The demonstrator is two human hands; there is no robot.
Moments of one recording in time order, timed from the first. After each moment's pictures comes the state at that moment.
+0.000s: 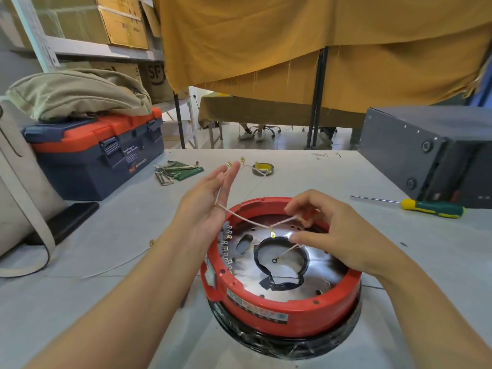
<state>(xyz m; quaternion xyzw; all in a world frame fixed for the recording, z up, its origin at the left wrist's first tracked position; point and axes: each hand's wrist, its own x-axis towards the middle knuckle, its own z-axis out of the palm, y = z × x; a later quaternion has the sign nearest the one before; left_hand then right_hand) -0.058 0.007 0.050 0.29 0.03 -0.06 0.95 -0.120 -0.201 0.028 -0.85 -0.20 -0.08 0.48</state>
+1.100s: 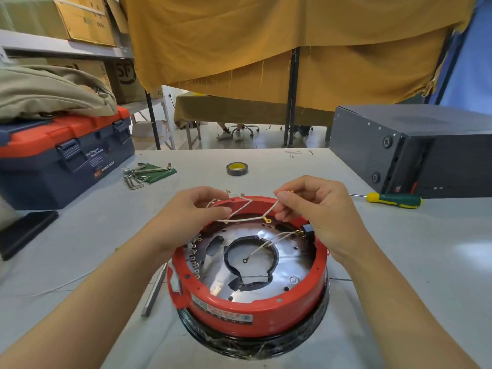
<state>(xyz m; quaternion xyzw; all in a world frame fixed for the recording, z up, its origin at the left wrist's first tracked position) -0.078 0.004 0.043 0.82 -0.11 -0.04 0.56 -0.120 -0.209 0.033 -0.70 -0.14 -0.17 0.68</state>
